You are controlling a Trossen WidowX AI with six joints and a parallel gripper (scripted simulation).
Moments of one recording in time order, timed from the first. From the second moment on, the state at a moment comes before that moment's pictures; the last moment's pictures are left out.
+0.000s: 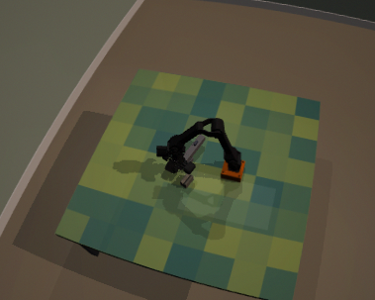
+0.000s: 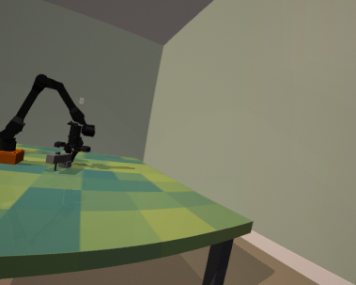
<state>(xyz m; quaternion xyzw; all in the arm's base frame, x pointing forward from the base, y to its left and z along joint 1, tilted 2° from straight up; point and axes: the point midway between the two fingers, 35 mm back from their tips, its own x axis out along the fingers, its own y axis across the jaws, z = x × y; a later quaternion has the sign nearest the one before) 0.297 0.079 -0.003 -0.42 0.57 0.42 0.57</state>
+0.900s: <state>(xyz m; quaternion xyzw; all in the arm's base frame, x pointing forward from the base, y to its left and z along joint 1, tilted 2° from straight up) 0.306 0.104 -0.005 -0.42 0.57 0.42 0.57</state>
